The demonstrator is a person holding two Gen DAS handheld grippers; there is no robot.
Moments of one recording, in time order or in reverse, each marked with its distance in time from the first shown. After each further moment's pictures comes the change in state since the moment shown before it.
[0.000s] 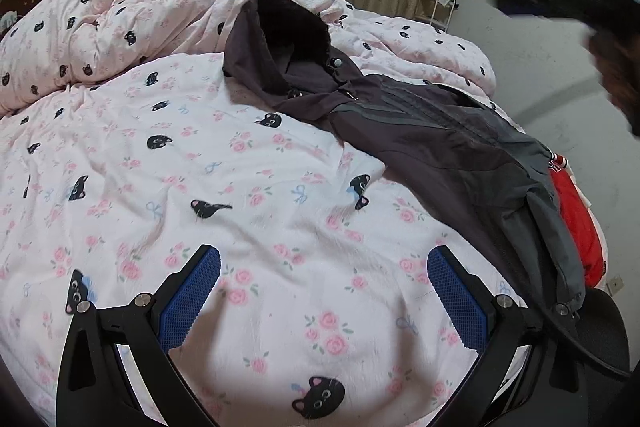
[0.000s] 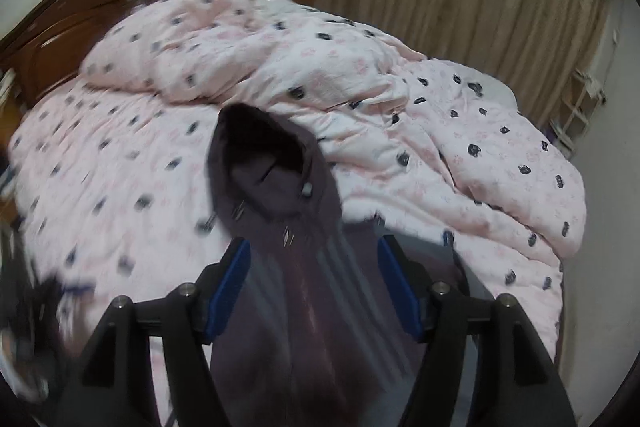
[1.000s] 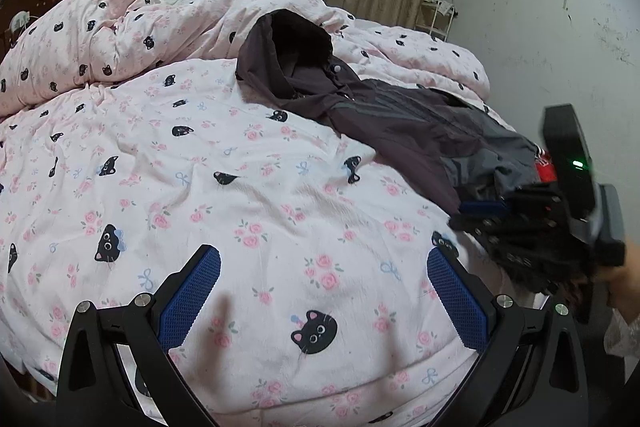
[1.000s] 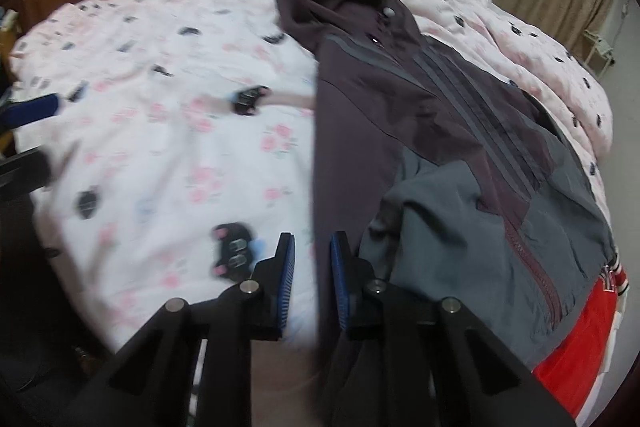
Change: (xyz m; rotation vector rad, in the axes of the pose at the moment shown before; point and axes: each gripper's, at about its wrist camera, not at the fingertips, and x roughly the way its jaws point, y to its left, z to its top) left arm -0.040 -0.002 -0.028 -0.001 -0.039 0.007; right arm 0.068 0.123 -0.172 0.018 0.196 -0.043
